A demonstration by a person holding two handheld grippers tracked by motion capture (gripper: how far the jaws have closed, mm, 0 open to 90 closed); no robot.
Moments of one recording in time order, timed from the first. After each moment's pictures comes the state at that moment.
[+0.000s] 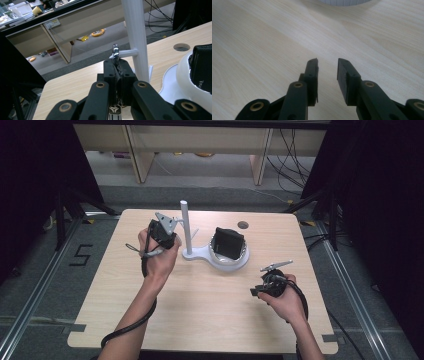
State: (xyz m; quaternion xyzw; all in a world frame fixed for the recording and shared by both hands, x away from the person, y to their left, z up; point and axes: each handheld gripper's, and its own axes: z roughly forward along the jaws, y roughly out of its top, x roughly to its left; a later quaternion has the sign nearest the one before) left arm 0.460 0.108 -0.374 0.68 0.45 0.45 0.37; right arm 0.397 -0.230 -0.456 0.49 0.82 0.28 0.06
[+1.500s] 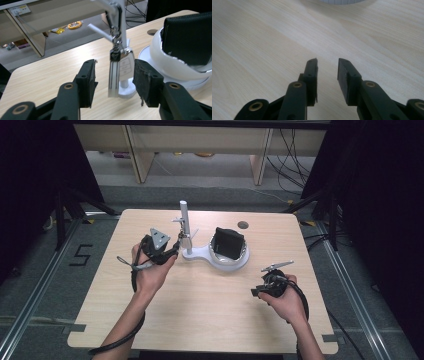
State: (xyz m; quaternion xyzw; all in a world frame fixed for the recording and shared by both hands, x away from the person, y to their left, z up) left arm 0.435 0.137 -0.410 0.71 0.44 0.35 0.42; right arm 0.397 -0.232 -0.457 0.49 0.82 0.28 0.06
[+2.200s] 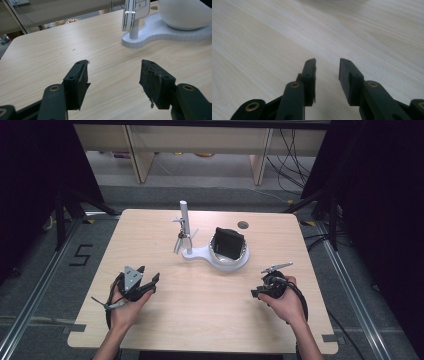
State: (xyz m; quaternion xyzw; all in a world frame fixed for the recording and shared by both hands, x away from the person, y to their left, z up) left arm 0.376 0.205 -0.502 0.70 0.44 0.34 0.46; right arm 0.399 -0.233 -0.467 0.49 0.82 0.28 0.07
